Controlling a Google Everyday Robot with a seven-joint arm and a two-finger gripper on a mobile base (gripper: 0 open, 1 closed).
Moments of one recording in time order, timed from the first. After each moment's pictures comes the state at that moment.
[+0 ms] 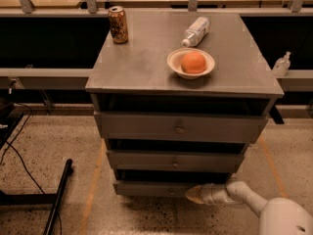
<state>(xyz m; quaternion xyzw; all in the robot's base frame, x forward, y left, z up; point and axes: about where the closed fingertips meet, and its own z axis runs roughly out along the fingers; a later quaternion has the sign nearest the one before) 0.574 -0.175 0.175 -0.50 0.76 0.26 0.34</state>
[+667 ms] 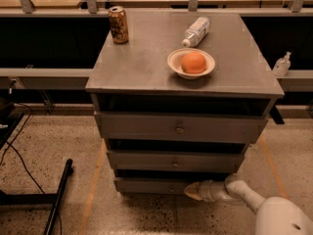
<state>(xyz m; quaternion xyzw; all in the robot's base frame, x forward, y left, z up) 0.593 -0.173 0.177 -0.49 0.75 0.25 0.35</state>
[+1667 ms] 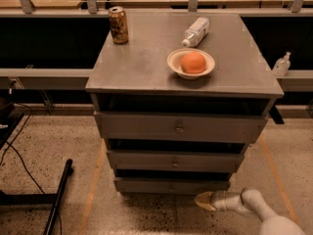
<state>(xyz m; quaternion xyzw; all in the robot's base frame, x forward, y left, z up) 0.554 -0.220 0.159 -0.46 0.74 0.31 0.38</state>
